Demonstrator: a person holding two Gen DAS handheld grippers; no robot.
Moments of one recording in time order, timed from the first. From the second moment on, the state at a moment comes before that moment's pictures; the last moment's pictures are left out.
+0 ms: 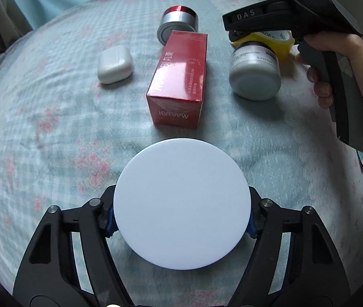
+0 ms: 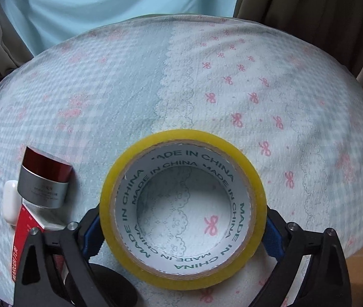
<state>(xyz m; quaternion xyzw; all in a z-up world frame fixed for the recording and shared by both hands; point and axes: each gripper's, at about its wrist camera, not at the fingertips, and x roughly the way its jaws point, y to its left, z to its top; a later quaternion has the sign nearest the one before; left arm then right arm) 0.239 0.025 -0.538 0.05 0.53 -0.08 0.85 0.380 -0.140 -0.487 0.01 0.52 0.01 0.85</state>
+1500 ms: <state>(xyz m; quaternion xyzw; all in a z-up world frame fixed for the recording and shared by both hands) 0.139 0.001 -0.222 0.02 0.45 -0.14 0.88 0.103 -0.241 -0.181 0.08 0.50 -0.03 0.86</state>
